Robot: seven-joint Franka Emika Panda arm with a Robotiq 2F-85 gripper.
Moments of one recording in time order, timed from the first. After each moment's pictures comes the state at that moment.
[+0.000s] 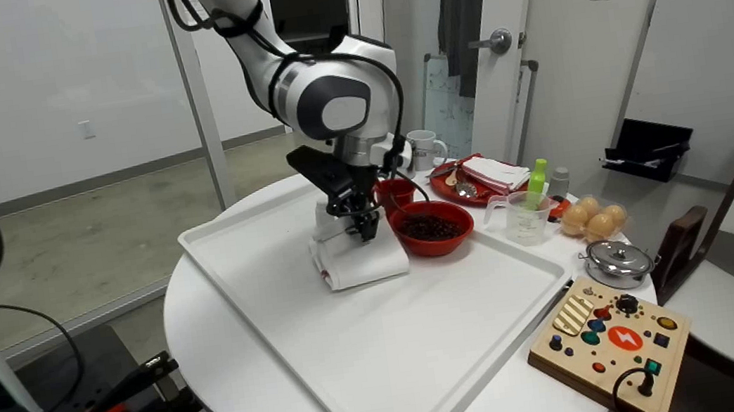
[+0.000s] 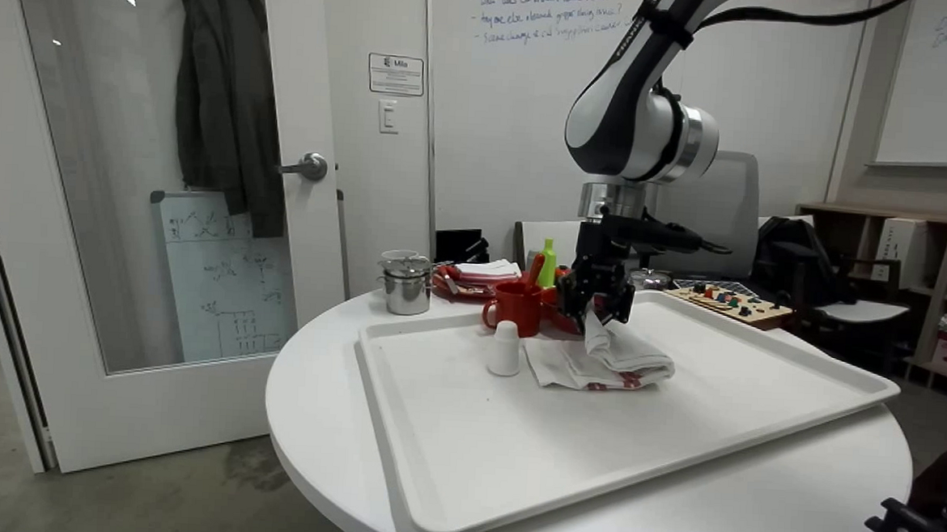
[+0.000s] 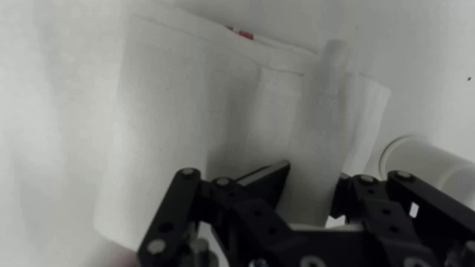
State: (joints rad) arm 0.03 0.52 0.05 -2.06 0.25 2.53 0.01
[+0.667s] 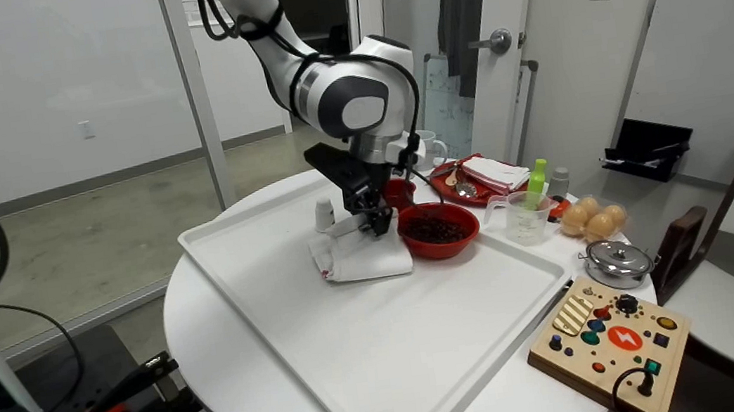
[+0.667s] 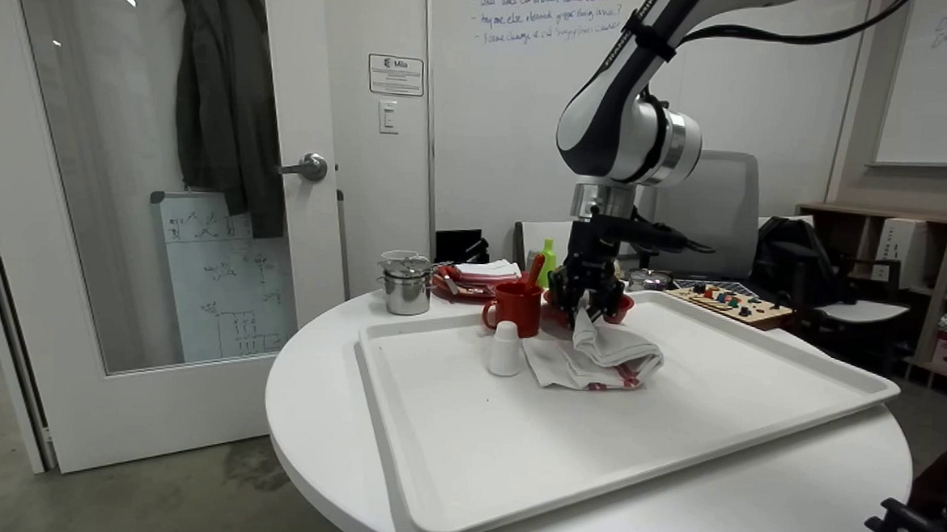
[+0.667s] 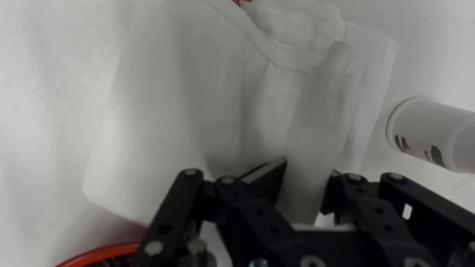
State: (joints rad) arm 0.01 0.58 0.06 -1.96 0.25 2.49 0.01
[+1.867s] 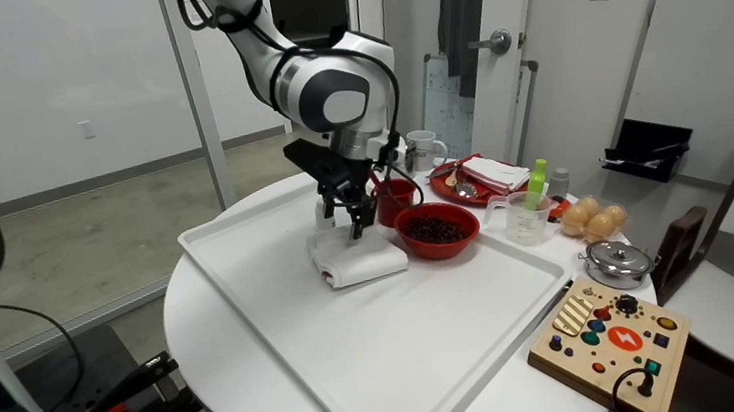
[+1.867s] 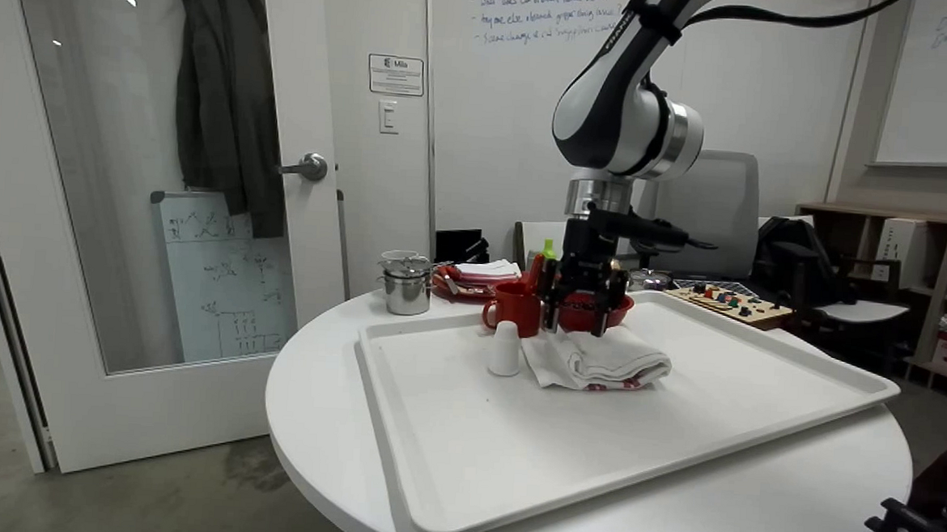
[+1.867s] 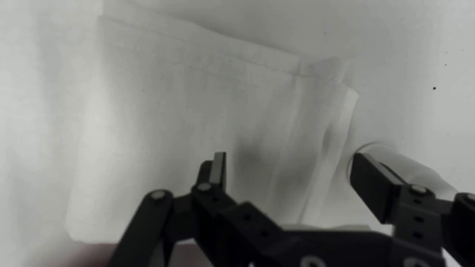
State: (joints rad) arm 0.01 0.53 0.10 -2.02 0.25 2.47 0.00
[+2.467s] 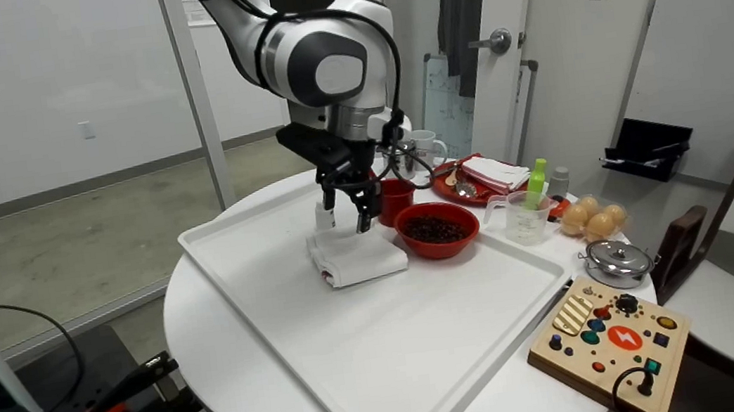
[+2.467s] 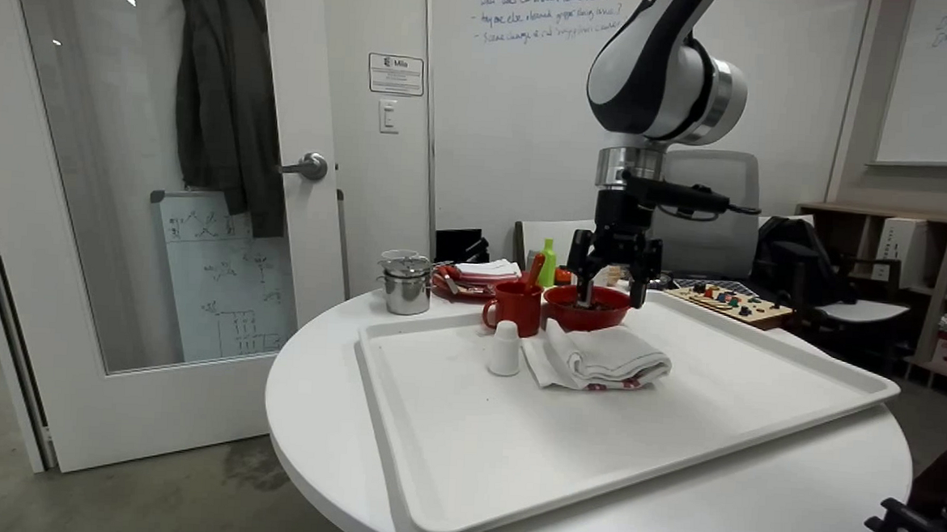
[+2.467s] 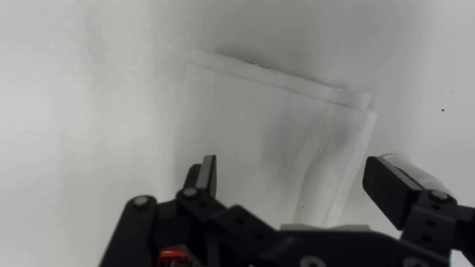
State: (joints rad) arm 0.00 0.37 0.05 -2.15 0.18 2.44 0.00
